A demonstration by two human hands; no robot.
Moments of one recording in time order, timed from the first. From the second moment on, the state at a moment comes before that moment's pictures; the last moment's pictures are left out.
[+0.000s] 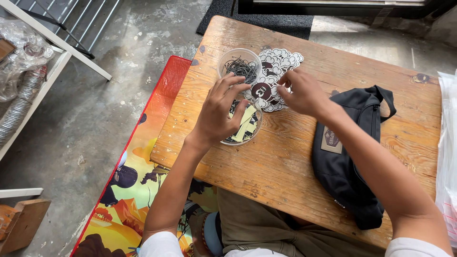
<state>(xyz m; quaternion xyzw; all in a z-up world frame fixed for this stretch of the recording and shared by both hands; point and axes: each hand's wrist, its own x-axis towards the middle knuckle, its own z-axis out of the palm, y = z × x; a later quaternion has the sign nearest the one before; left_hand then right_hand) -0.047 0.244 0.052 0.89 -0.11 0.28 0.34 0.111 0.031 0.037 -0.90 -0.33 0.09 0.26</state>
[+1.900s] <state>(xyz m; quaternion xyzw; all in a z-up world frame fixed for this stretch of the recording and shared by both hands) -0.012 -0.027 -0.003 0.53 -0.22 -0.11 0.81 -0.044 -0.257 0.020 -0.53 0.04 0.11 0.84</state>
